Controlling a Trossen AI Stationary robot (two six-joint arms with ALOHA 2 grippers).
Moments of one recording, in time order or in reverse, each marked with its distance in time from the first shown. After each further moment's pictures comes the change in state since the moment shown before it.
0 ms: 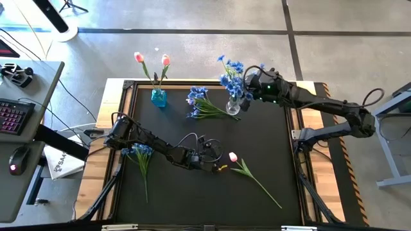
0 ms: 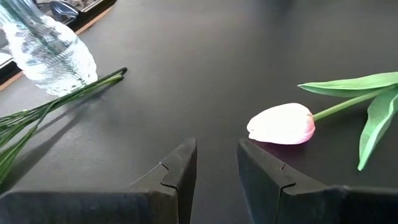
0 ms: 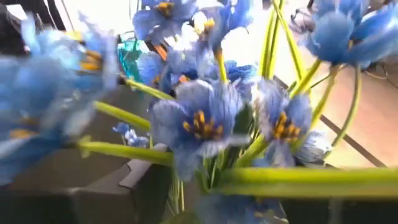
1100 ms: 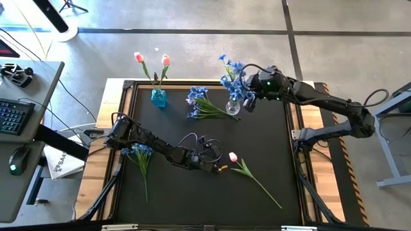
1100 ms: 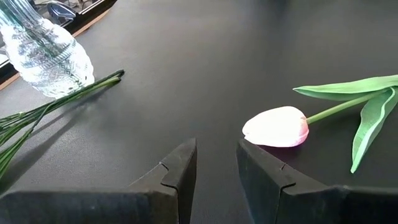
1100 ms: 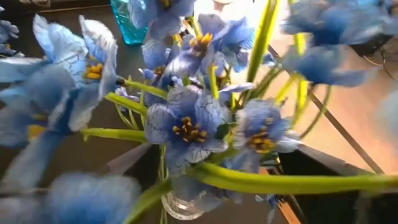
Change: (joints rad) left arm -0.002 0.000 0.000 0.012 0.002 0.000; right arm -0.029 0.007 0.087 -0.230 -0.013 -0.098
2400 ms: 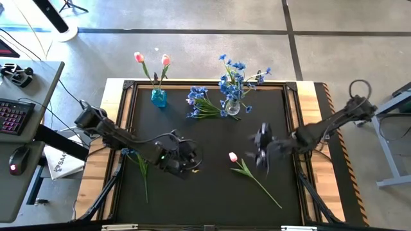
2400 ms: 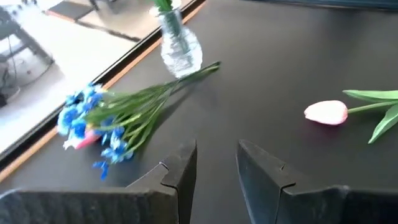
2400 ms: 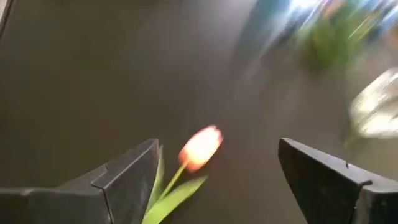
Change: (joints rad) left arm -0.150 -0.420 -0.002 -0.818 -0.269 -0.448; right arm 0.912 -0.122 -0.335 -0.026 0.324 0.662
